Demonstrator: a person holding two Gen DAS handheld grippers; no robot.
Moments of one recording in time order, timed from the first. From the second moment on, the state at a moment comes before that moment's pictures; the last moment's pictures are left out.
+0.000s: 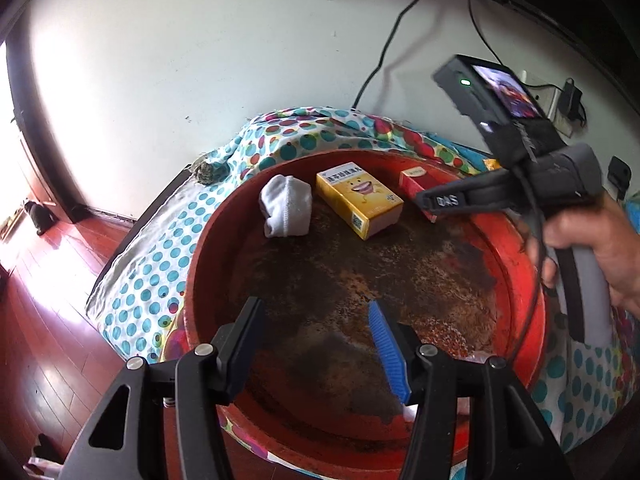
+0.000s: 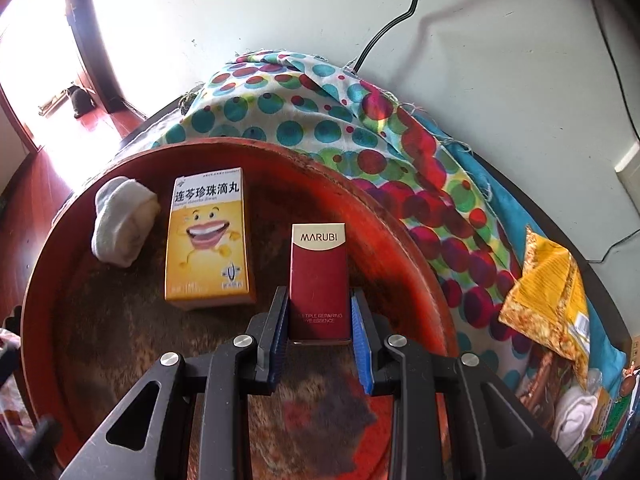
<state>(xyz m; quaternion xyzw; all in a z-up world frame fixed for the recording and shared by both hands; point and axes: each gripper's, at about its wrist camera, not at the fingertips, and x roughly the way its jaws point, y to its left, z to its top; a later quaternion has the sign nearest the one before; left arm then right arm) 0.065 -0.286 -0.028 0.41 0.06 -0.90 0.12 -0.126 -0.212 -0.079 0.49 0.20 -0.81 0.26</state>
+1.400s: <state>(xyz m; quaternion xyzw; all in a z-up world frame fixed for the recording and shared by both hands) 0.060 -0.260 -0.028 0.42 0.04 -0.90 0.09 -0.047 -0.101 -0.033 0.43 0.17 -0.84 0.27</state>
